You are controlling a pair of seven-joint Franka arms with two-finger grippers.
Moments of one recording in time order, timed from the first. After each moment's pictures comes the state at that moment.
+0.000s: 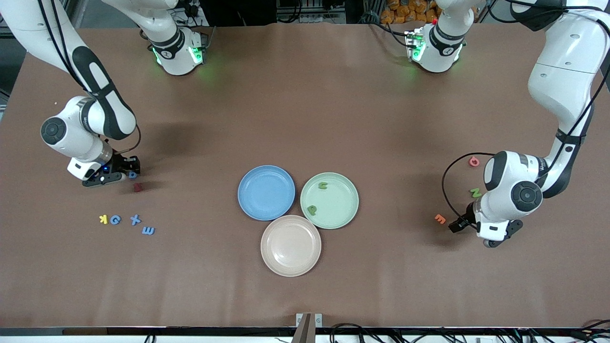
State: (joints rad) left arm 0.30 0.77 -0.37 -1.68 0.40 2.35 -0.85; right arm -0.11 0.37 -0.12 -2.35 0.06 2.70 -0.49
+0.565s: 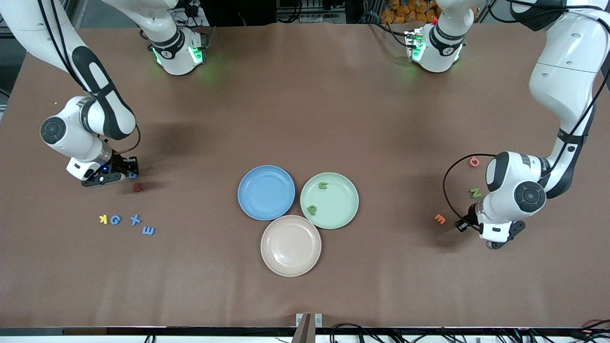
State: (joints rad) left arm 0.30 0.77 -0.37 -1.66 0.39 2.35 -0.85; right arm -0.11 0.37 -0.12 -2.35 0.06 2.71 -0.50
